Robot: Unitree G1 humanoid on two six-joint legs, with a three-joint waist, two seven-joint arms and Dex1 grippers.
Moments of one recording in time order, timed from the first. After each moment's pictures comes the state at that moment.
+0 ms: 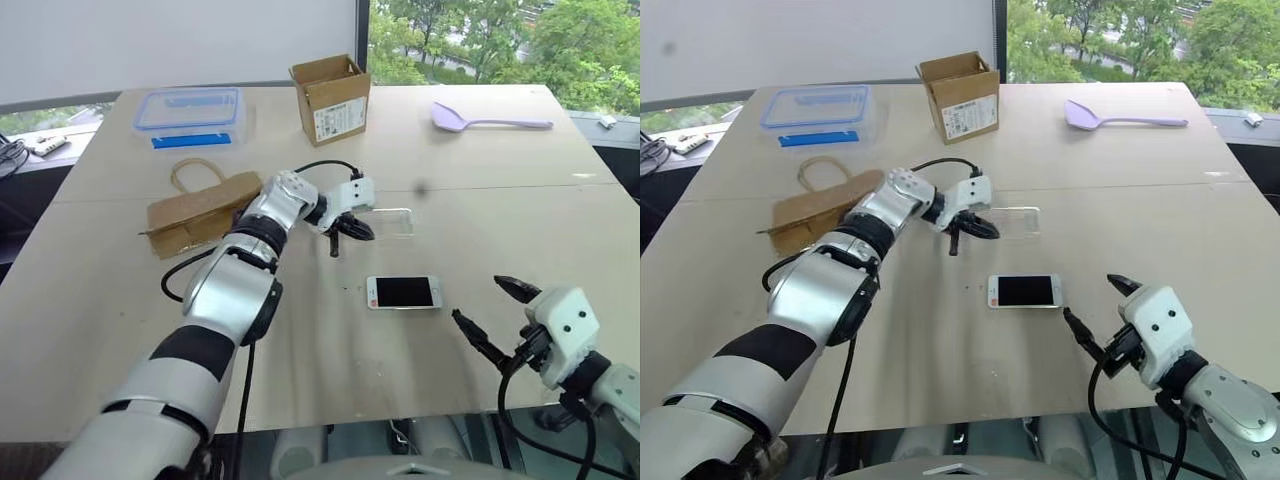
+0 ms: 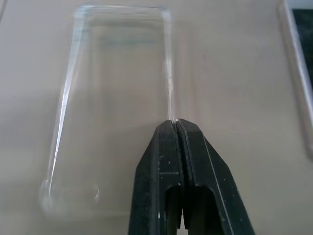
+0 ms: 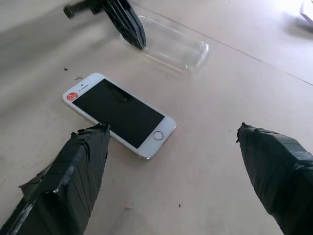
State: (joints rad) left arm -1.23 0.30 -0.27 1.28 0.16 -0.11 -1.35; right arm 0.46 -0.56 -0.24 -0.98 0.36 0.61 0.50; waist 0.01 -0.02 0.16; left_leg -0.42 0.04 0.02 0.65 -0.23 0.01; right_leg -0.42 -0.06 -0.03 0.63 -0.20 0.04
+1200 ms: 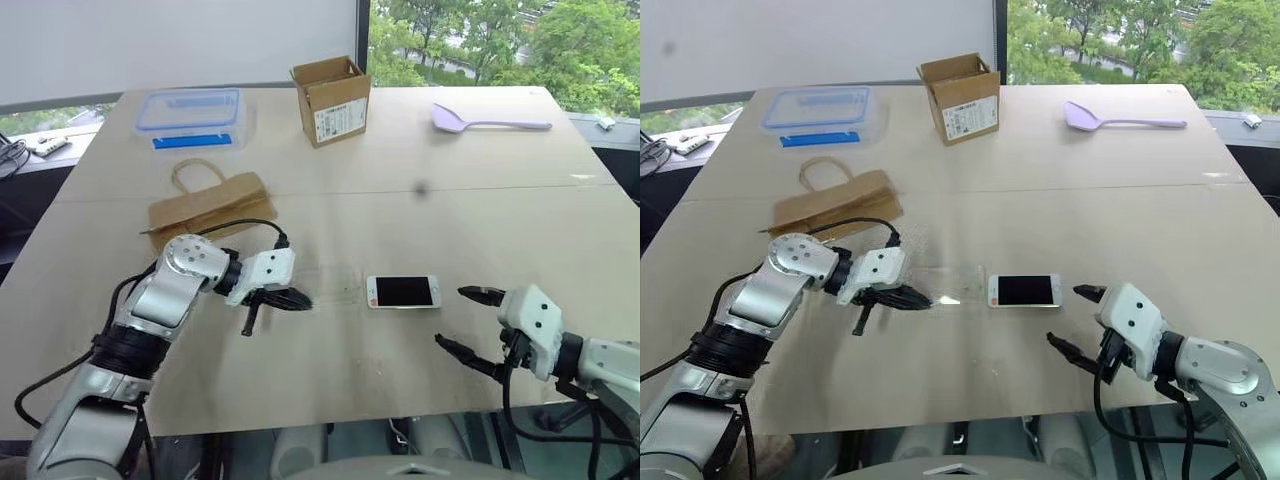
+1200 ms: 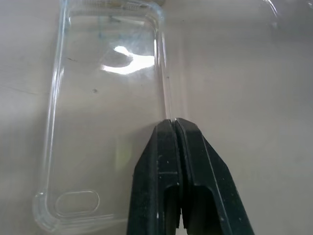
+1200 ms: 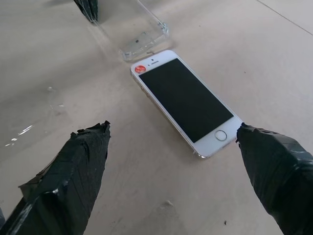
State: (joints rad) left arm -0.45 0.79 -0.25 0.06 -0.08 0.16 -1.48; right arm 0.29 -0.76 -0.13 -0.78 0.39 0.52 0.76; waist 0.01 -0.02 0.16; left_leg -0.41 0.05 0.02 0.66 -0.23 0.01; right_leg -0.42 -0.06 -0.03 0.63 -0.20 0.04
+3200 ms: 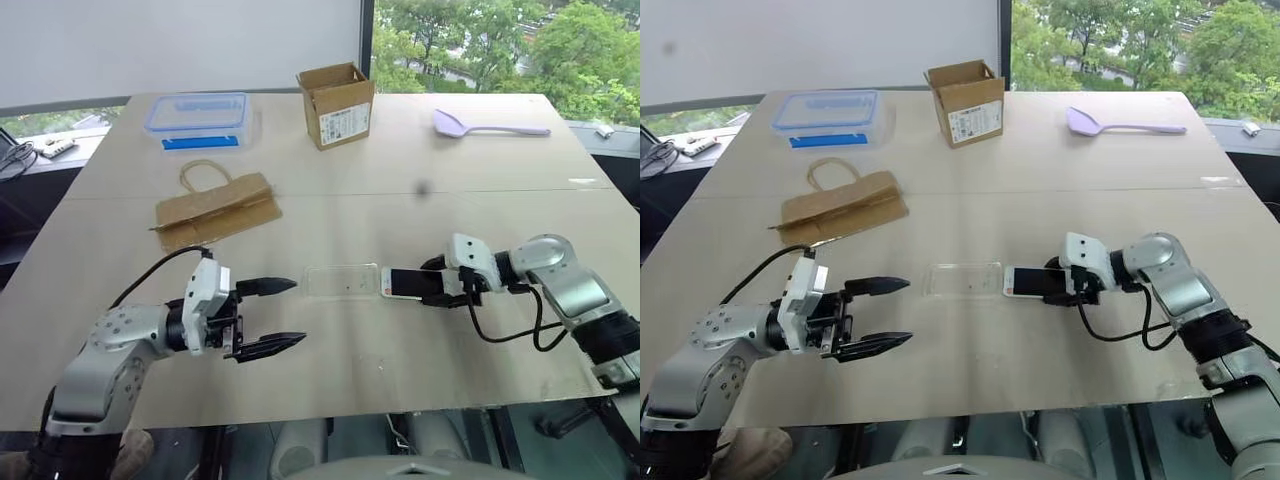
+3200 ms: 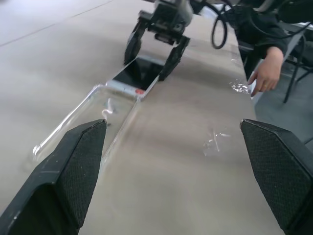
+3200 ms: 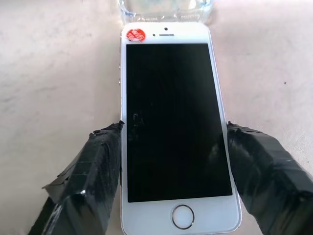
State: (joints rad) left arm 0.09 0.72 0.22 -0.33 -0.59 0.35 -1.26; right arm -0.46 -0.72 0.29 0.10 0.14 0.26 1.23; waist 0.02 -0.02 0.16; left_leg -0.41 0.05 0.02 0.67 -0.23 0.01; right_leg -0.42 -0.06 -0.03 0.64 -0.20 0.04
